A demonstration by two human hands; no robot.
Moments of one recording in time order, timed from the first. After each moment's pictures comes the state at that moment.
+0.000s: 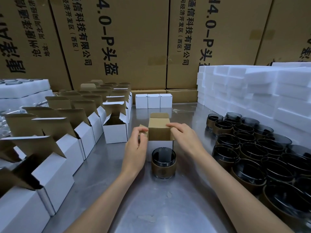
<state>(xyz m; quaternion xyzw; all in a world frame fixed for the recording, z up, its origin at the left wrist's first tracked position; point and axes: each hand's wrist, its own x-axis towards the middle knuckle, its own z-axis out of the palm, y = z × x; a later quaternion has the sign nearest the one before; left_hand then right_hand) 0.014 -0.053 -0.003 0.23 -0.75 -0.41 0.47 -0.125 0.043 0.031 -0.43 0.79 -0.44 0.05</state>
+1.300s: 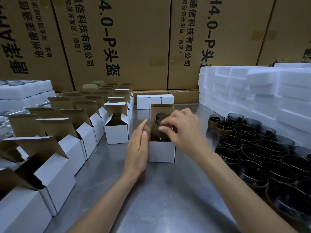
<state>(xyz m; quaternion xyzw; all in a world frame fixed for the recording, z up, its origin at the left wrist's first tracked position) 0.014 -0.049 0.000 0.20 -0.75 -0.41 0.47 -0.091 0.059 0.070 -0.57 0.72 -0.32 -0.25</state>
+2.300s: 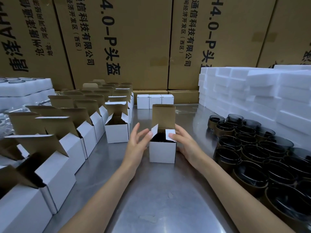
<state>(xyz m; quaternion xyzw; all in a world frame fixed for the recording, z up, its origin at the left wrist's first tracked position) 0.017 -0.053 0.009 0.22 -0.64 -0.62 0.40 -0.122 0.045 0.013 -0.41 0.58 -0.64 0.30</state>
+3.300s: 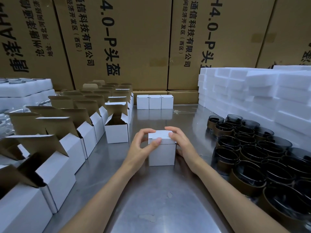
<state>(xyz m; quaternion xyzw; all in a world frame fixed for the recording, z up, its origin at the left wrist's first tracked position) 0.019 -0.053 0.004 0.15 -0.73 -0.54 0.39 -0.106 0.049 0.012 -0.42 0.59 -0.64 0.25</state>
